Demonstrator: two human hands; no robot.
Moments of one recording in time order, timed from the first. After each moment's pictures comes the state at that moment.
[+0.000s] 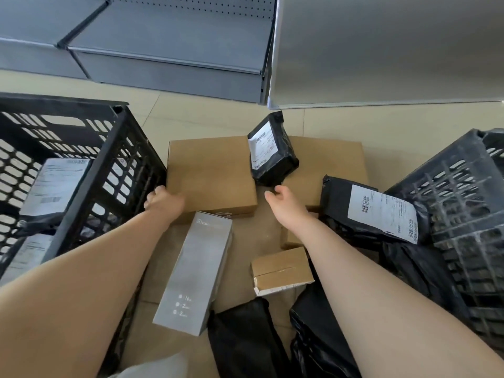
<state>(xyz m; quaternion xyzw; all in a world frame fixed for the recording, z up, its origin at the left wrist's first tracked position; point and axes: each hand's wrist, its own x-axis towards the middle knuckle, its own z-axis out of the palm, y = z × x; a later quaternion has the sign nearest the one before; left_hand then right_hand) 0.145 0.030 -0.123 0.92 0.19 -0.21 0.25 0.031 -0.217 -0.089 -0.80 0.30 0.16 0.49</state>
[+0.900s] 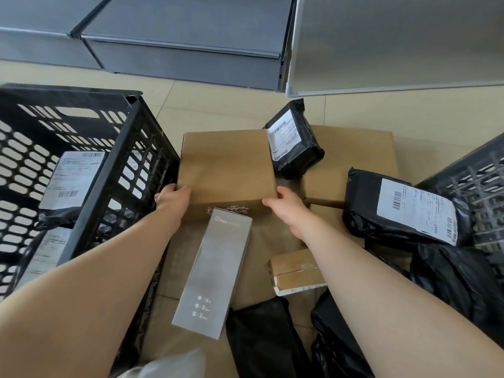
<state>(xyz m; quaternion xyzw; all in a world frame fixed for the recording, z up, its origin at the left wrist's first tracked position) 0.142 0.052 -0.128 0.83 0.27 -0.18 0.46 0.058 -0.185 -0.141 -0.73 0.34 0.17 0.57</state>
